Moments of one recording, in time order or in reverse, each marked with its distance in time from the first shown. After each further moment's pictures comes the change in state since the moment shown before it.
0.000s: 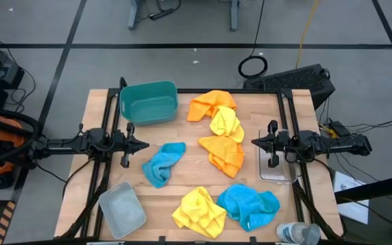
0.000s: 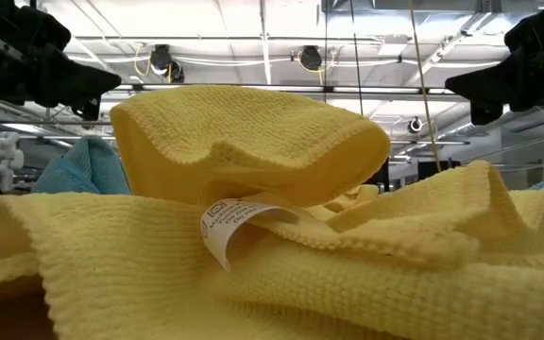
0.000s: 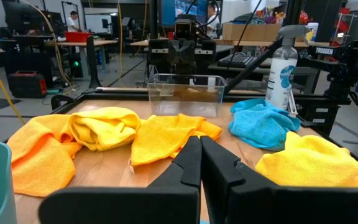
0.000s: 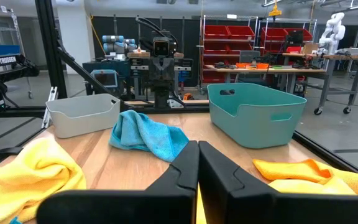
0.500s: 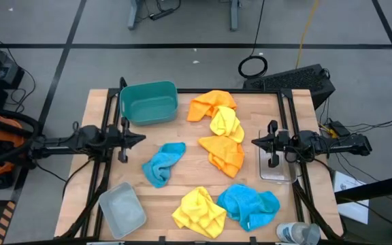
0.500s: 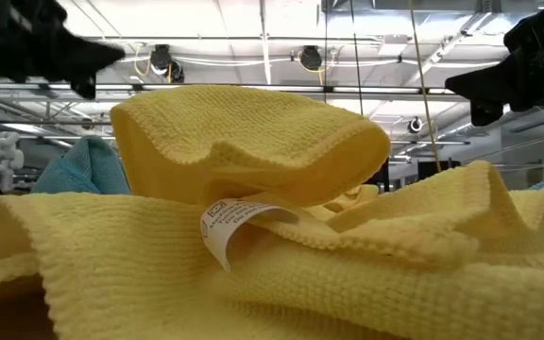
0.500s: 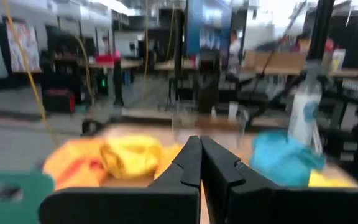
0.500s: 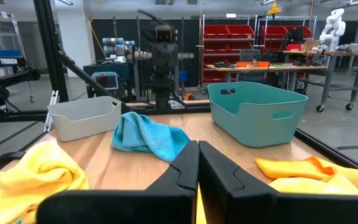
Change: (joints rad) left arm 0.000 0.007 0.112 0.015 -0.109 -0.001; right arm 0.000 0.000 0.000 0.005 0.000 0.026
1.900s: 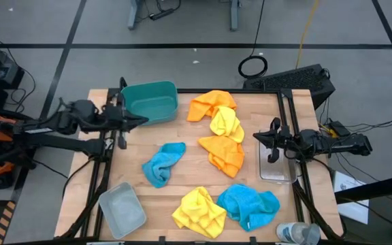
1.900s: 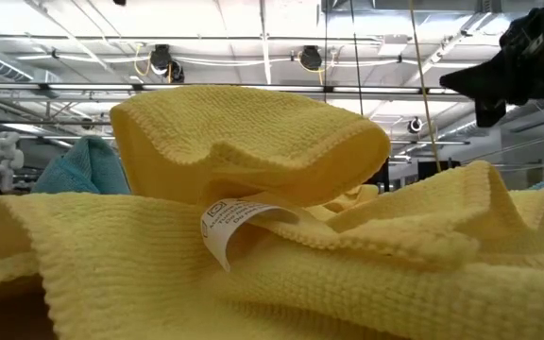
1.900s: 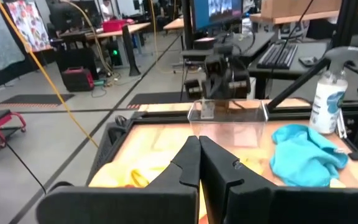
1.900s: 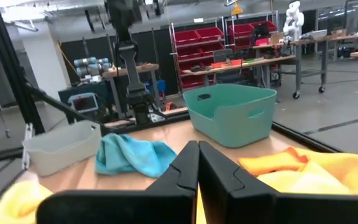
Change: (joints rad) left arm 0.017 0.629 0.729 -0.335 -0.046 0.129; right arm 0.000 0.011 0.057 -0.014 0.125 0.134
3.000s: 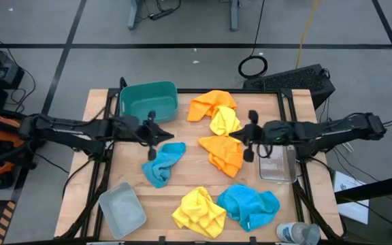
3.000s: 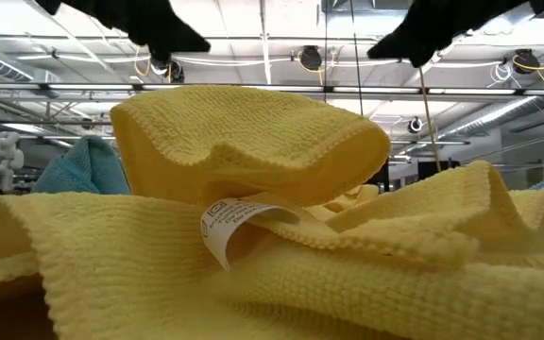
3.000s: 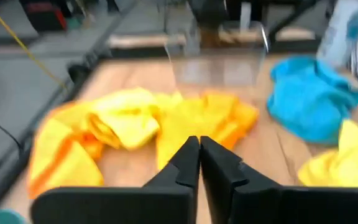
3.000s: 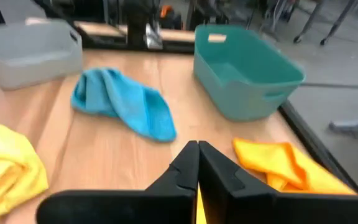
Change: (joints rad) left arm -0.054 0.349 -0.133 0.199 0.002 -0.078; right arm 0.000 0.966 0.638 -0.164 -0.018 -0.177
